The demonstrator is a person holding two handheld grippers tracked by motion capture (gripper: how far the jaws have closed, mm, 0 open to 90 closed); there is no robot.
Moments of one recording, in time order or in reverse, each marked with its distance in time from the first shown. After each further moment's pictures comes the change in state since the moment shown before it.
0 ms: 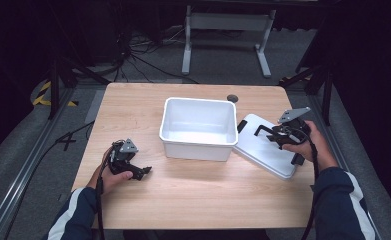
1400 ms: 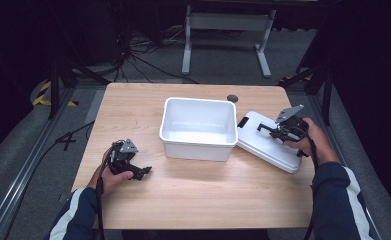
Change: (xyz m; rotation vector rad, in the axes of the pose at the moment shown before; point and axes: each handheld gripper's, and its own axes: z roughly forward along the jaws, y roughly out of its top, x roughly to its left) left arm -0.001 0.000 0.000 -0.001 0.005 -0.006; right arm -0.013 0.003 0.013 0.105 0.012 -0.106
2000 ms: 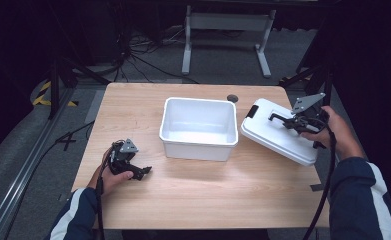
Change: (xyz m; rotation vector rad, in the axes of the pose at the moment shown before) left arm 0.000 0.000 0.000 0.000 0.002 -0.002; right arm -0.010 0.011 -0.066 -0.015 -0.052 -0.064
